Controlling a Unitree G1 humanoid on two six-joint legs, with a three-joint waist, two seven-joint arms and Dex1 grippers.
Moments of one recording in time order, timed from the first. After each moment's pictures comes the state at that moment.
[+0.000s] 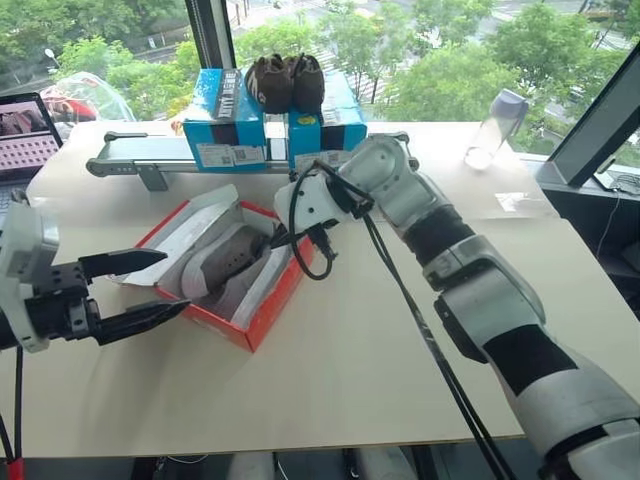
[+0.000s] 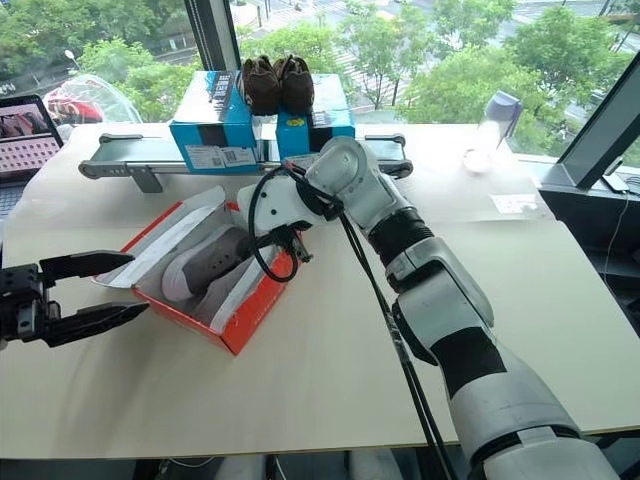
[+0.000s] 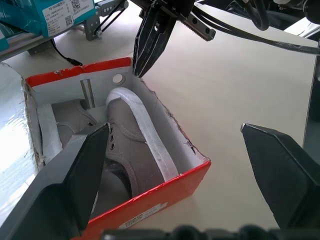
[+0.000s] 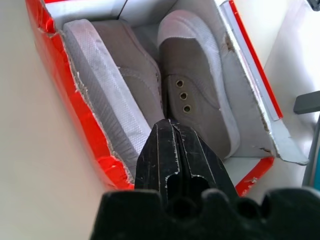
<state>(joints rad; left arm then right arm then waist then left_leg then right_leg) 0.12 1.07 0.80 -0.51 -0.99 0.85 -1.06 -1.41 -0.19 0.40 0.90 -0.11 -0.41 1.42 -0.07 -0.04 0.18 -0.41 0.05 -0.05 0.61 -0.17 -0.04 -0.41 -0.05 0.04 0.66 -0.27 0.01</state>
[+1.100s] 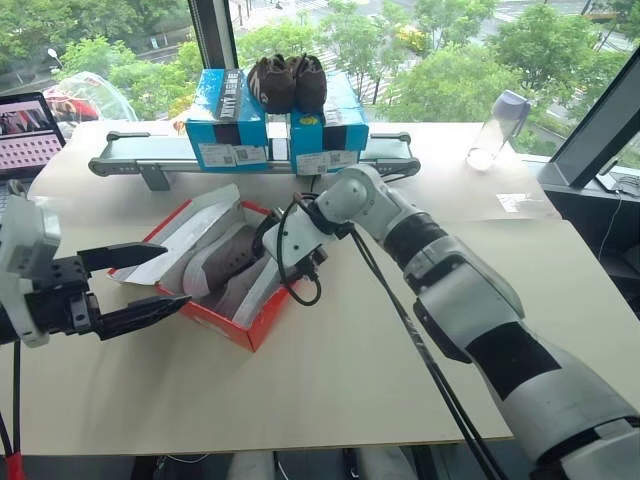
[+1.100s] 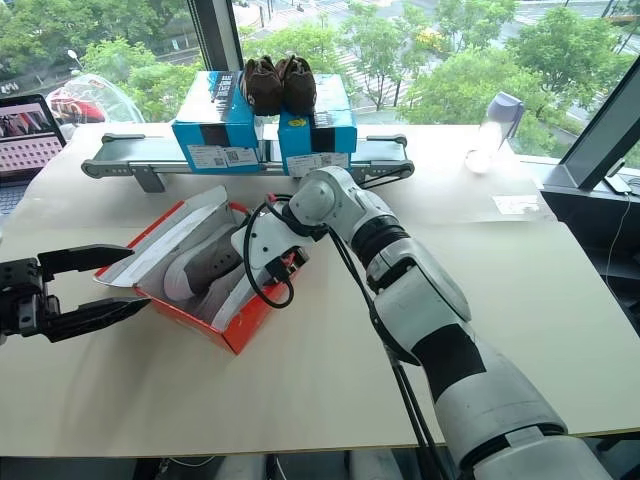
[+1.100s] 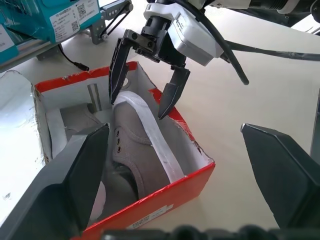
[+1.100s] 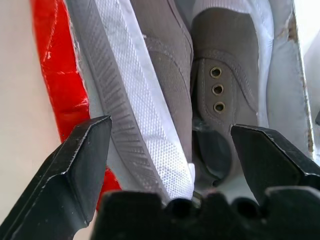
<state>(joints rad) 0.09 1.08 0.79 -0.53 -0.99 0.86 -1.03 -1.45 -0.10 0.50 1.20 -0.37 -0.70 1.21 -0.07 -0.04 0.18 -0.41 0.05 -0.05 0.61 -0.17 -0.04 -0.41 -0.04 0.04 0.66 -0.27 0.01</state>
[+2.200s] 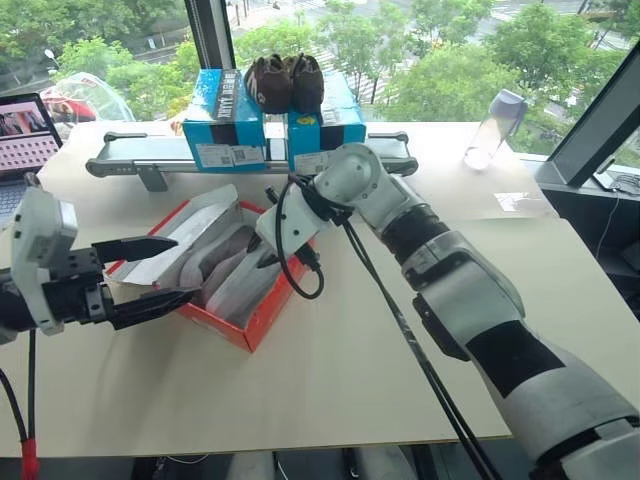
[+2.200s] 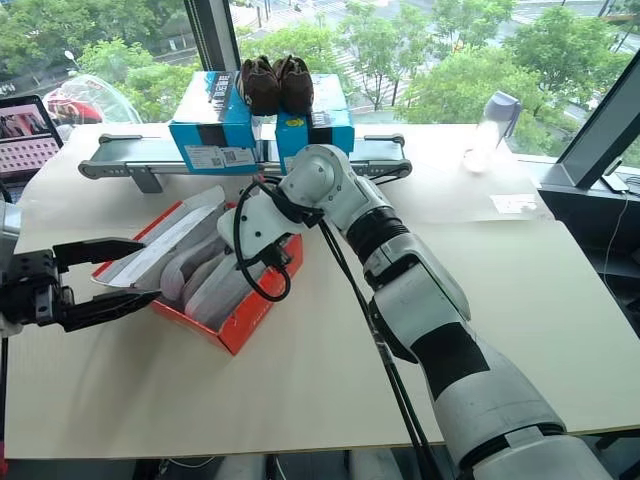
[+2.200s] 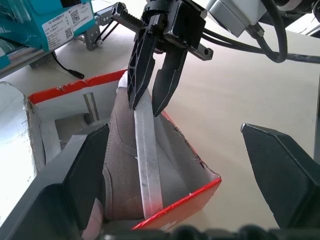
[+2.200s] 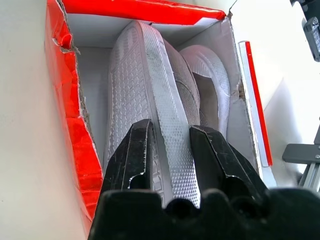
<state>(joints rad) 0.01 1.08 0.69 -0.49 -0.96 0.83 -1.03 -1.45 -0.10 0.41 1.06 -0.22 -0.69 1.39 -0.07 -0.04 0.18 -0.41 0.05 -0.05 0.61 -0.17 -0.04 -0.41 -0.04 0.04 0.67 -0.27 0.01</state>
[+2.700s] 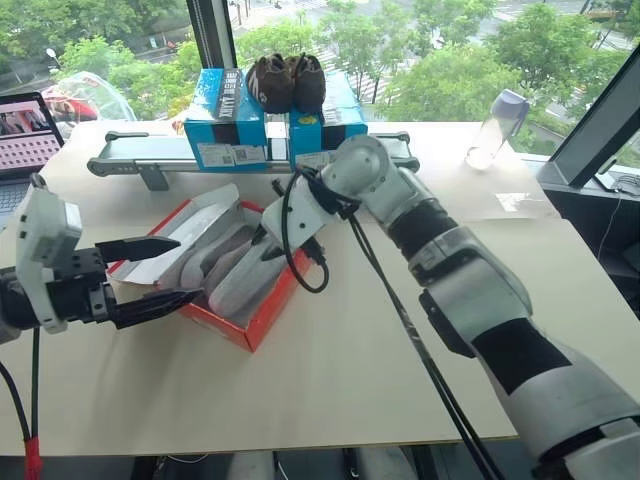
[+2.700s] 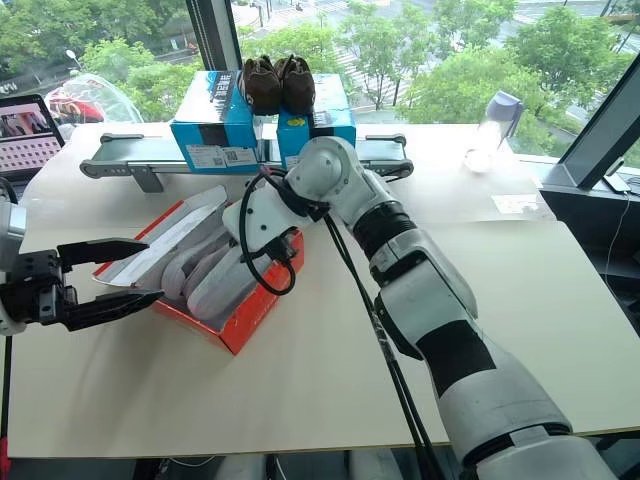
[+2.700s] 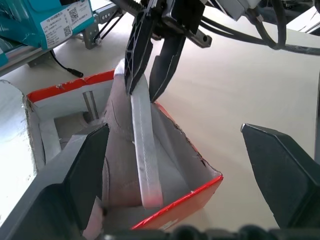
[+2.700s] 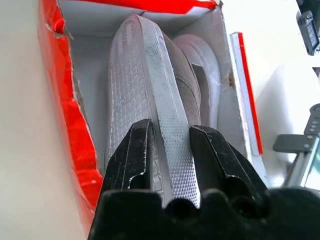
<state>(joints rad) -0.01 1.08 0.66 -0.48 -0.94 0.81 -1.04 -1.51 -0.15 0.41 1.05 -0.22 -0.69 1.38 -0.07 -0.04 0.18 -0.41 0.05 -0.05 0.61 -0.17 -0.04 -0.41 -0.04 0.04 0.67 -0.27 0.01</state>
